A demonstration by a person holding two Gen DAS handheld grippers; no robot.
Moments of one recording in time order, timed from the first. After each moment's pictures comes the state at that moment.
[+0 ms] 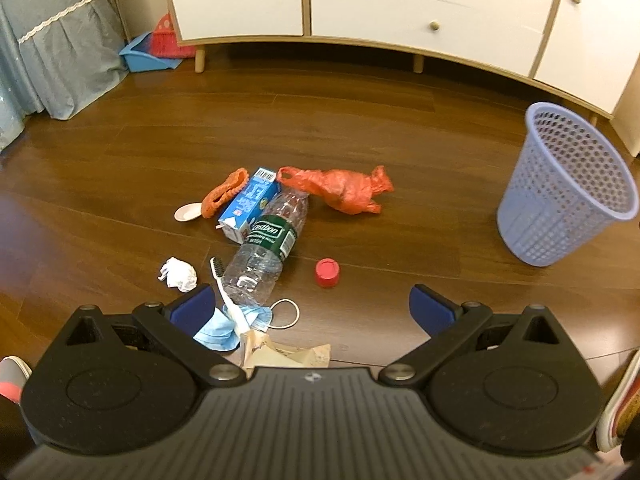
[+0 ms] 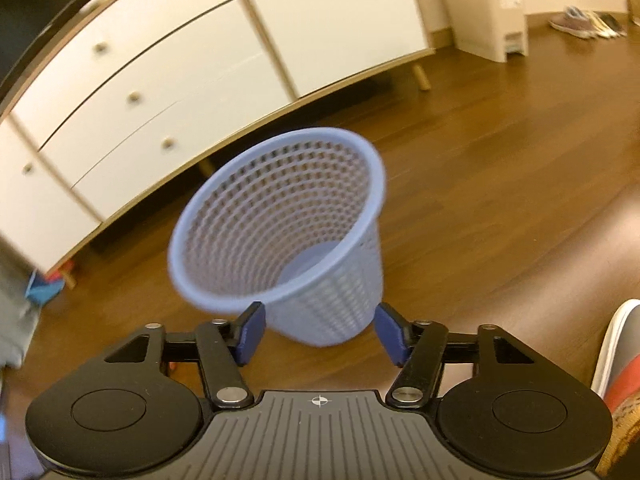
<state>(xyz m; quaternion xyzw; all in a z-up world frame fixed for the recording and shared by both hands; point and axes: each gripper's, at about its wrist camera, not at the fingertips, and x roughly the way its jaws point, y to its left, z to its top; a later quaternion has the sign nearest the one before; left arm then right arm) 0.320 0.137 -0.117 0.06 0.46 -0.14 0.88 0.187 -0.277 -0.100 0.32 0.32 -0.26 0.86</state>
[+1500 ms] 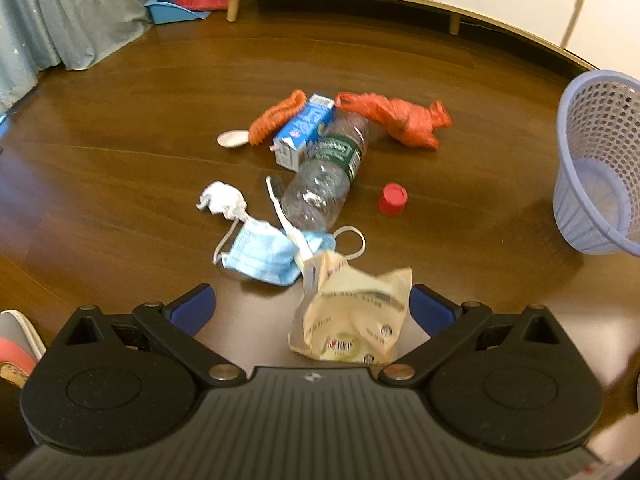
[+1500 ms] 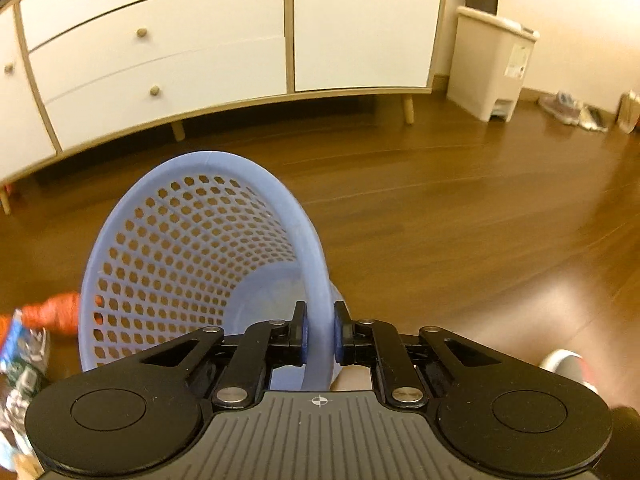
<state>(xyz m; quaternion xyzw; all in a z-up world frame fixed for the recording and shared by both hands) 0.298 0.223 -0.191 0.06 0.49 -0.13 0.86 0.201 -0.186 -0.095 0.14 0.39 -0.32 0.85</state>
